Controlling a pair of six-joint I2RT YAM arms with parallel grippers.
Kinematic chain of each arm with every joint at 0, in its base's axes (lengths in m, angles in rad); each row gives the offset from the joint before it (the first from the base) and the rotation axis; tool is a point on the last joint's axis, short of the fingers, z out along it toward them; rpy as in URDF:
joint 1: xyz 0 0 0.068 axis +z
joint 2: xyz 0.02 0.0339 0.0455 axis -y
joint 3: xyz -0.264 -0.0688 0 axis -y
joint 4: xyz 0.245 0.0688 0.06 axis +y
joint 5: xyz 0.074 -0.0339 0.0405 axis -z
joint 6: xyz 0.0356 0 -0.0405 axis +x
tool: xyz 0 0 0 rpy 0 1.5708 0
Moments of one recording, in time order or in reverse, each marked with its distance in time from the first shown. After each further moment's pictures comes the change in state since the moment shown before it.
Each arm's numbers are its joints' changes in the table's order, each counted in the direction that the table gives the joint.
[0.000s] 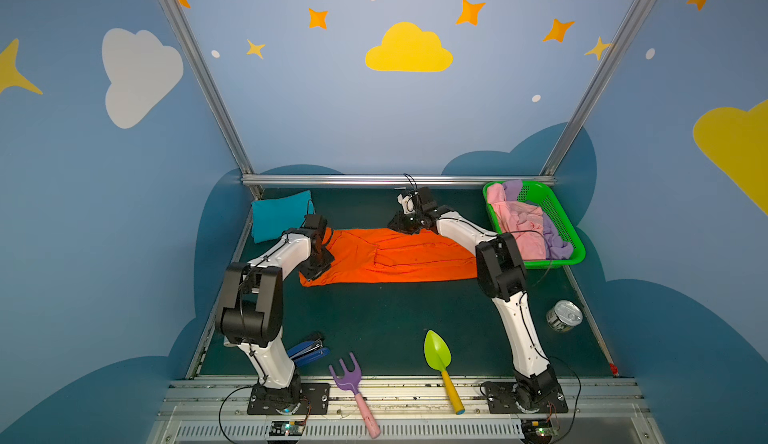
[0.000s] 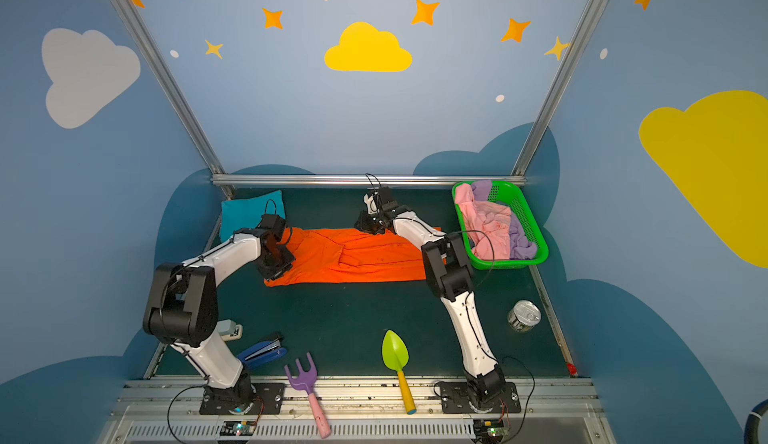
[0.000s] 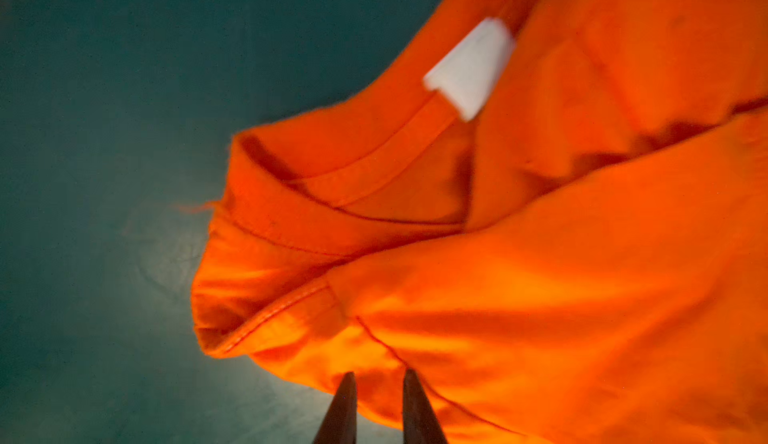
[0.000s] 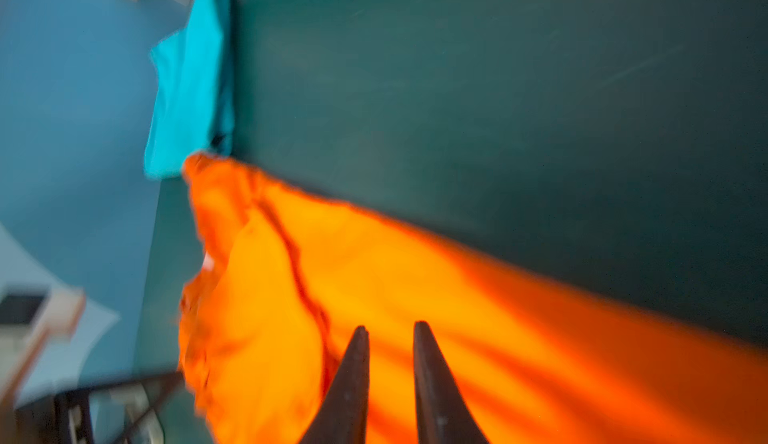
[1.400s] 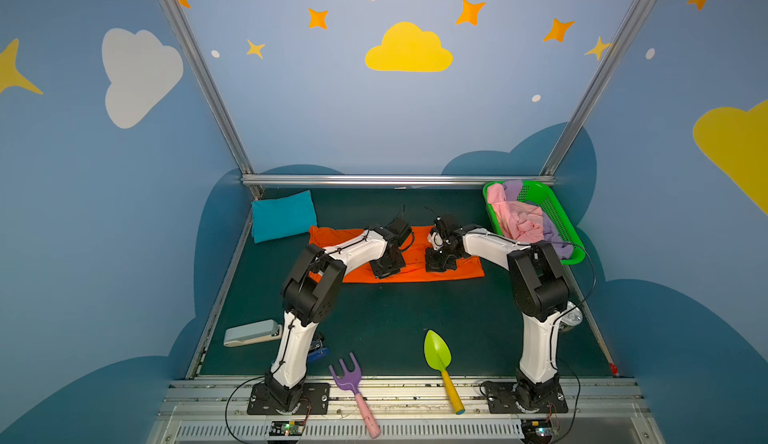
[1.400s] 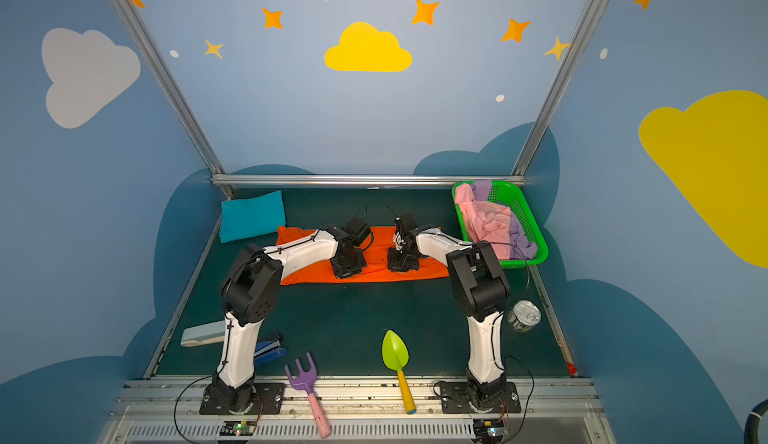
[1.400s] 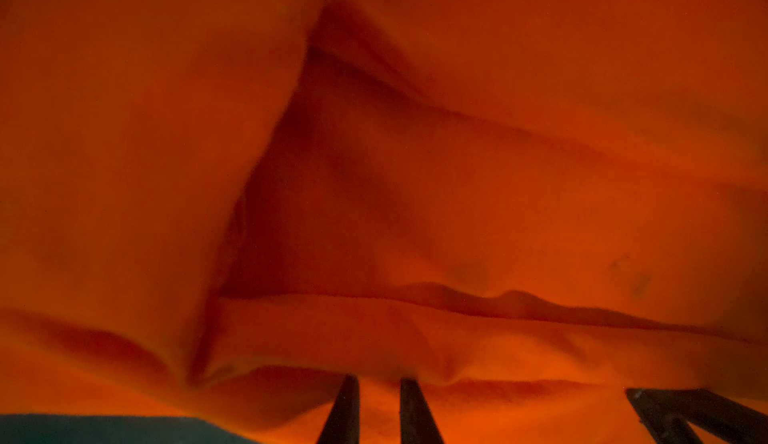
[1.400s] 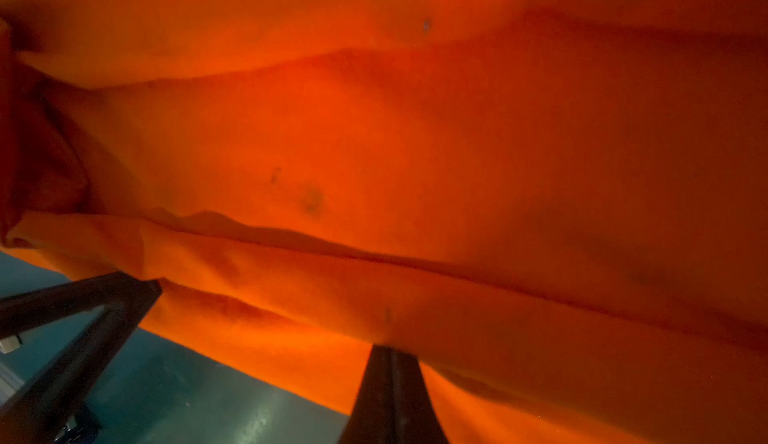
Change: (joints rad) left arm -0.498 -0.368 0.387 0.059 0.031 -0.111; right arm -0.079 0.268 -0.494 0.245 0.105 -0.080
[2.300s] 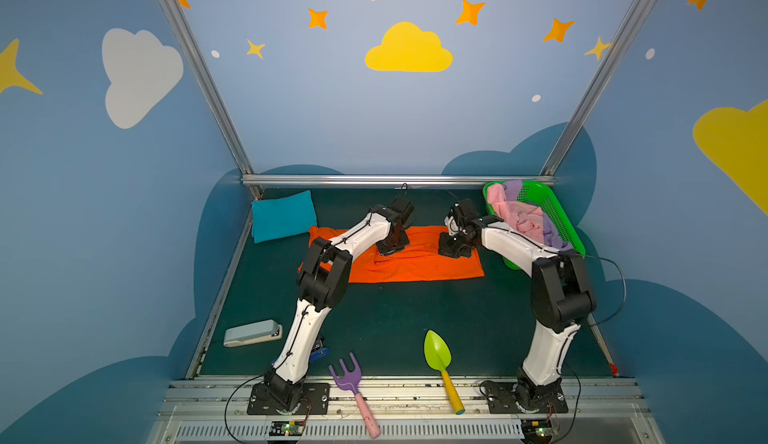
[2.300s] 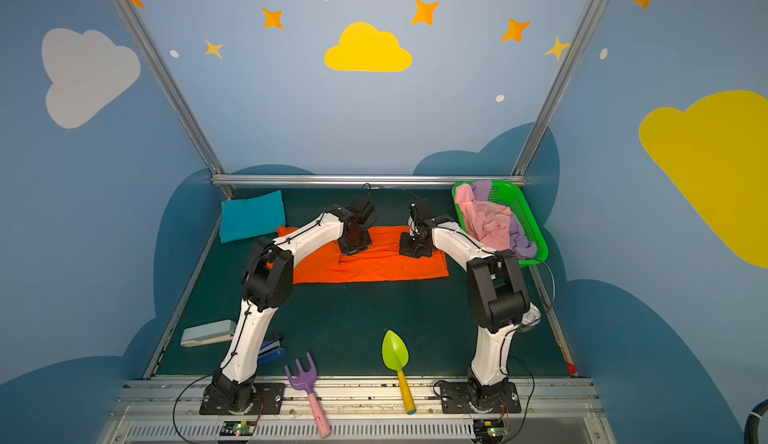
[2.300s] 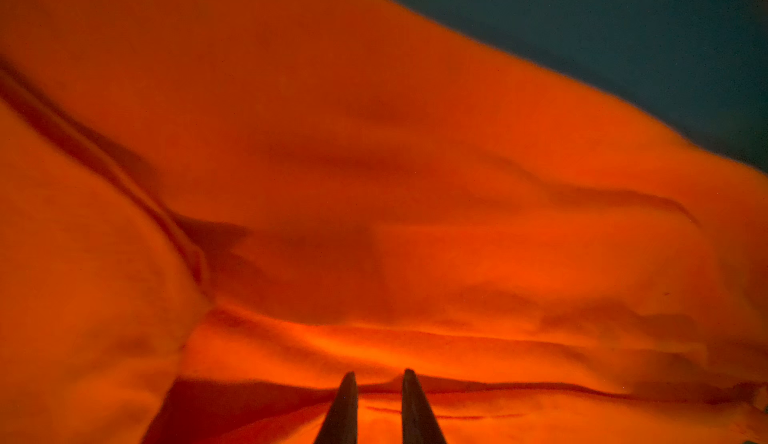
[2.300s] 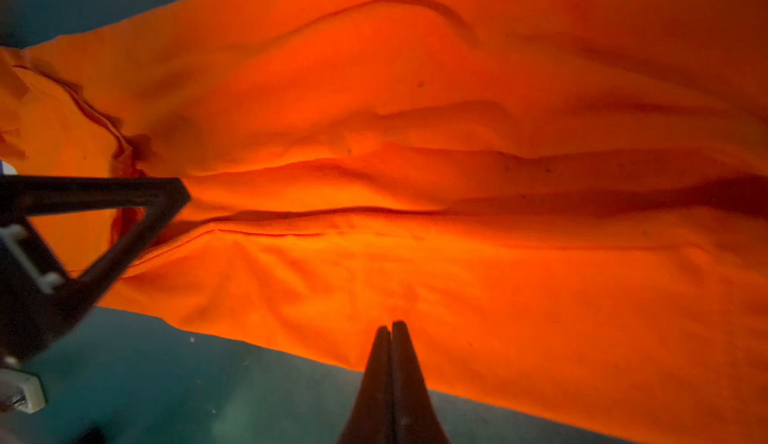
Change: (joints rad) left arm 0.060 -0.165 0.375 0.100 -0.038 0.084; right arm -0.070 0.201 -0.054 0.031 0.121 0.023
